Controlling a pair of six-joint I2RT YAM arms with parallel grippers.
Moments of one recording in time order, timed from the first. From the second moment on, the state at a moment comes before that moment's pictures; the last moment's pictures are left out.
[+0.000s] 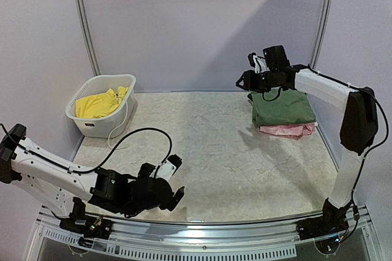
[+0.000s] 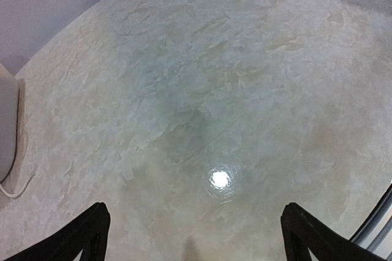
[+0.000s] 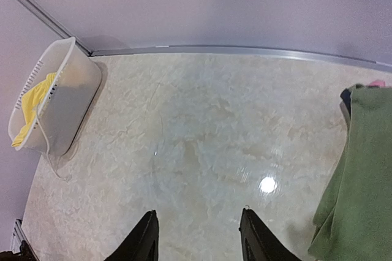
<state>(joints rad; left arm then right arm) -1.47 1.37 0.66 -0.21 -0.79 -0.48 0.40 1.92 1.72 -0.40 -0.25 0.36</state>
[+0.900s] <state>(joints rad) -1.03 1.14 0.91 -0.52 -0.77 -0.33 0.69 1.17 0.75 -0.15 0.04 0.53</state>
